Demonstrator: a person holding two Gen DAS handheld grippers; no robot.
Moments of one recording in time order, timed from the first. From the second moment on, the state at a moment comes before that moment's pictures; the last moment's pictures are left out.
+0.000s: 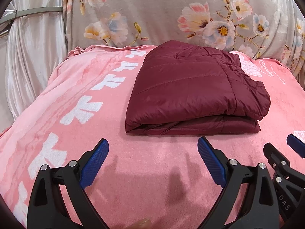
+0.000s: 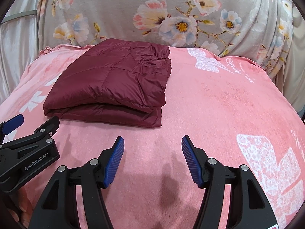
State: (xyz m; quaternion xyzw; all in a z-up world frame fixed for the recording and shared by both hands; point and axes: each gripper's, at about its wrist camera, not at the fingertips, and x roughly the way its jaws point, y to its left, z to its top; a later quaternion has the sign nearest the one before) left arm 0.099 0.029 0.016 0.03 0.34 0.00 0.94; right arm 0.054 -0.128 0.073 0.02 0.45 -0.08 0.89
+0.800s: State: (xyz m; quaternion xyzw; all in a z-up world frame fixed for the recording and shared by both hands) left arm 0.099 0.030 0.016 0.03 0.34 -0.01 0.94; right arm 0.055 -0.129 0.072 0.02 0.45 -0.08 0.89
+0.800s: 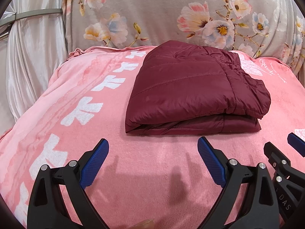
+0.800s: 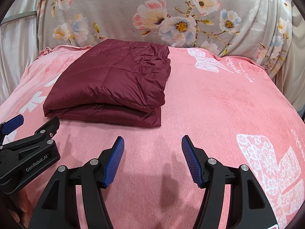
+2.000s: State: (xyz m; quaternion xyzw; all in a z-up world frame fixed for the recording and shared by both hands) left arm 0.101 0.026 0.014 0.04 0.34 -0.02 0.94; right arm 0.054 -0.128 0.073 0.02 0.45 -0.08 0.89
